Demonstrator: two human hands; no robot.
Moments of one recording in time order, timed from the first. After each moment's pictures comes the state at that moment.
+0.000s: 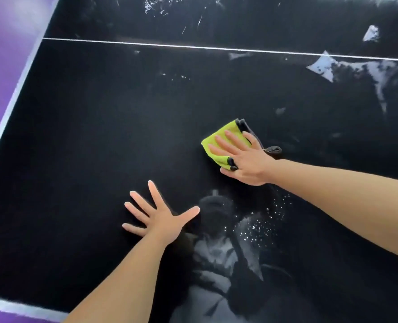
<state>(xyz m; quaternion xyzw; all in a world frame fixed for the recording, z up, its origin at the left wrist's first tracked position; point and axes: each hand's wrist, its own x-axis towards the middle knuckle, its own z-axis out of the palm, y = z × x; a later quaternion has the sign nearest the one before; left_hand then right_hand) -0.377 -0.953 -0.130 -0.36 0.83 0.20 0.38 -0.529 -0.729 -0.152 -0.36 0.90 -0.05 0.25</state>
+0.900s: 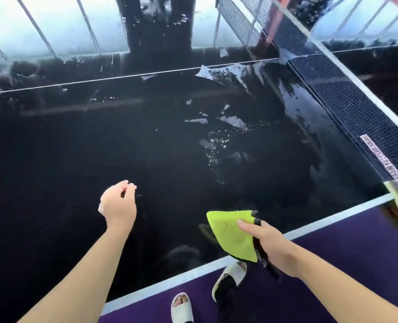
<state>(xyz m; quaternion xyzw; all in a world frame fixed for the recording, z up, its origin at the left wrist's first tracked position) -0.309 -0.993 -0.120 -0.17 0.87 0.46 0.03 -0.139 -0.717 -0.003 0.33 0.61 -0.67 0.26</state>
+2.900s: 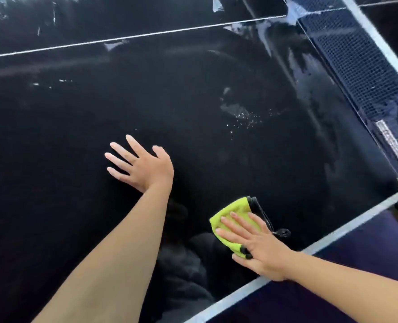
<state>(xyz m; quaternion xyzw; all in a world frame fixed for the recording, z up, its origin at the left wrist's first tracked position) -0.447 -0.846 -0.168 -0.18 0.96 0.18 0.13 -0.198 -0.674 -0.122 -0.09 0.92 -0.18 0.34</state>
